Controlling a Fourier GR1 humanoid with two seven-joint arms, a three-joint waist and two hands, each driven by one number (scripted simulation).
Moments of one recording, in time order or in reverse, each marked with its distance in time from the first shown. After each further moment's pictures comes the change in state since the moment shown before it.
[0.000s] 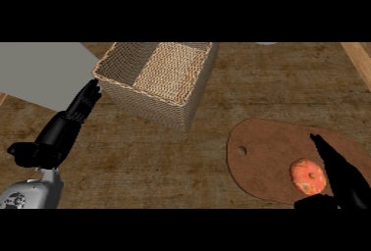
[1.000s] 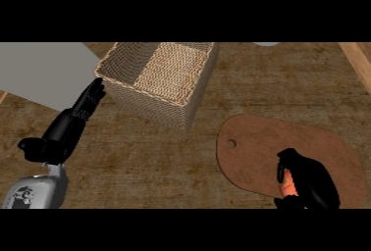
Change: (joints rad) left arm -0.029 -0.033 0.017 0.043 -0.036 -0.016 -0.019; right arm -0.026 0.039 0.196 0.053 0.232 -0.035 -0.018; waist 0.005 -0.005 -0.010
